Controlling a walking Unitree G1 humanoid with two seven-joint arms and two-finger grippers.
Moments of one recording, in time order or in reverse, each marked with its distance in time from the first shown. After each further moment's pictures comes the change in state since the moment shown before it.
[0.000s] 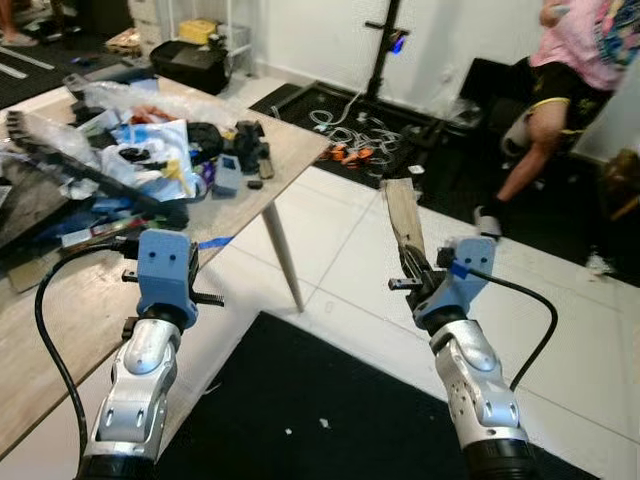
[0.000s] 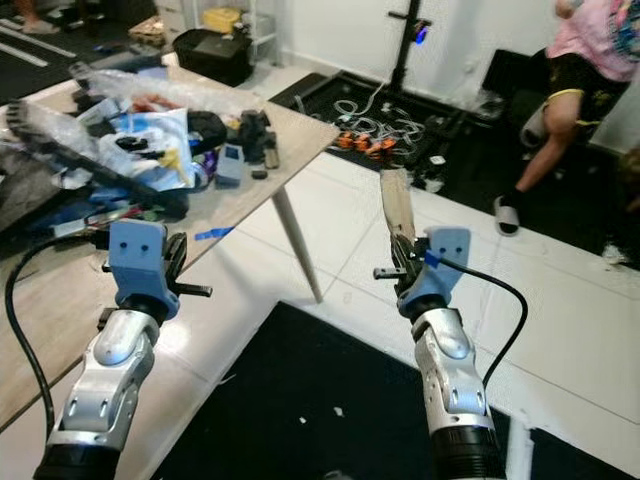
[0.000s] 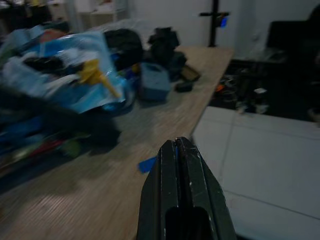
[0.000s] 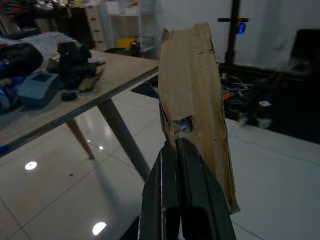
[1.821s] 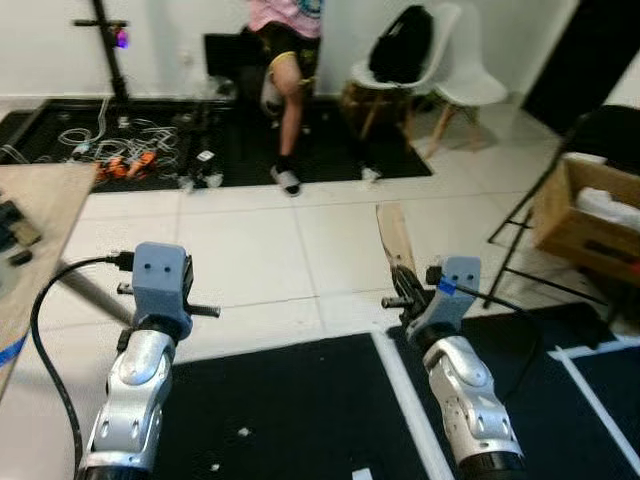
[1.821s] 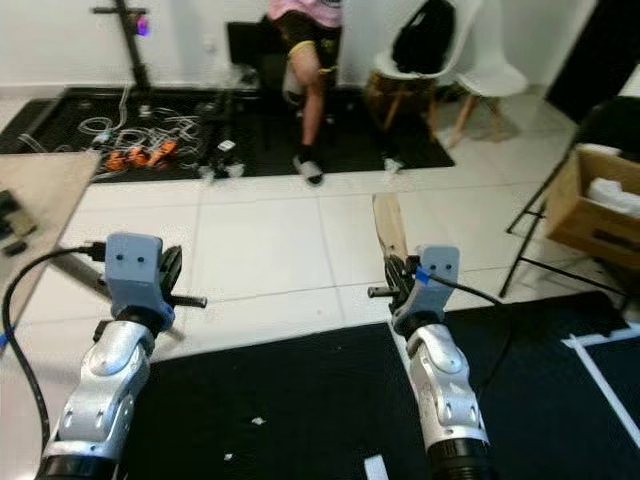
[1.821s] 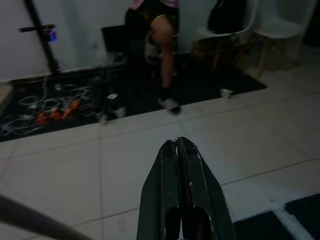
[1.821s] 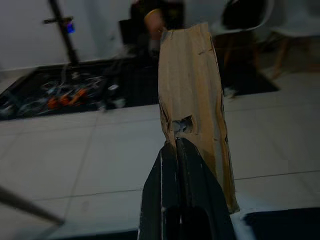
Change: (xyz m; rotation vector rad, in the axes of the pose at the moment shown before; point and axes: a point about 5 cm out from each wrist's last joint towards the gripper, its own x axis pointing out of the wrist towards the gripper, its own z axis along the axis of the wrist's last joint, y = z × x) left arm -0.005 0.000 -0.013 -0.024 0.042 -0.003; right arm -0.011 -0.007 -0.021 -0.008 0.069 -0.021
